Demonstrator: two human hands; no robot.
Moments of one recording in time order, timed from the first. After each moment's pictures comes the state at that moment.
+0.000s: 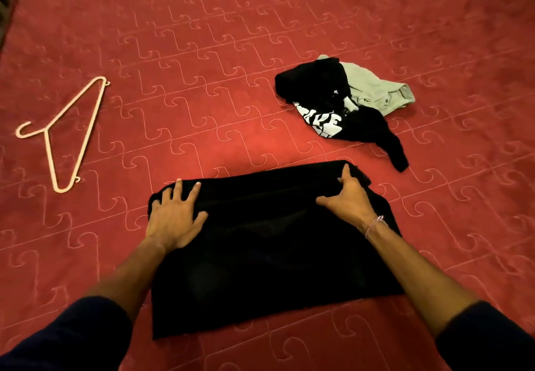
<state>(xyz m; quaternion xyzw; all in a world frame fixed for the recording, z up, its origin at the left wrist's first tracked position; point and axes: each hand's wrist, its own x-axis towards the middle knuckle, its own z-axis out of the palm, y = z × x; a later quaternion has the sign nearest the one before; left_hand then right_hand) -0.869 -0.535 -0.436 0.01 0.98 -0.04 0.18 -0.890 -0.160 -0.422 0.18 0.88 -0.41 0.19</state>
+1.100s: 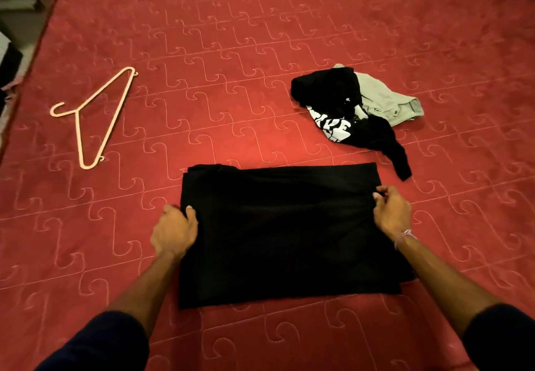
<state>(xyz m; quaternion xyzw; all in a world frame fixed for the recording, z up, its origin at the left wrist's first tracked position) -0.808 -0.520 -0.432 -0.33 0.92 0.17 0.10 -0.872 -0.090 -0.445 0.23 0.92 -0.31 0.02</state>
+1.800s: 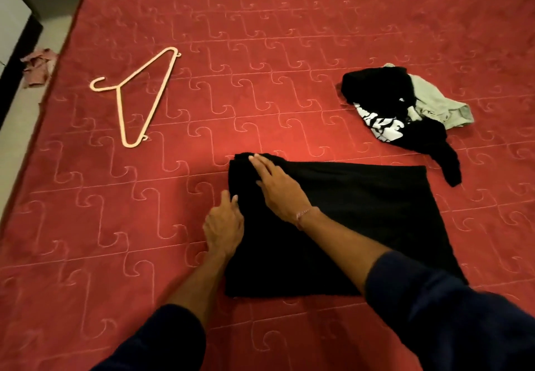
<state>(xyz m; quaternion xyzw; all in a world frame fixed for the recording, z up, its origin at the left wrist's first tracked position) -0.790 -0.536 -0.452 -0.27 0.93 0.26 0.04 -0.875 -0.404 -0.438 -0.30 0.94 -0.17 0.06</state>
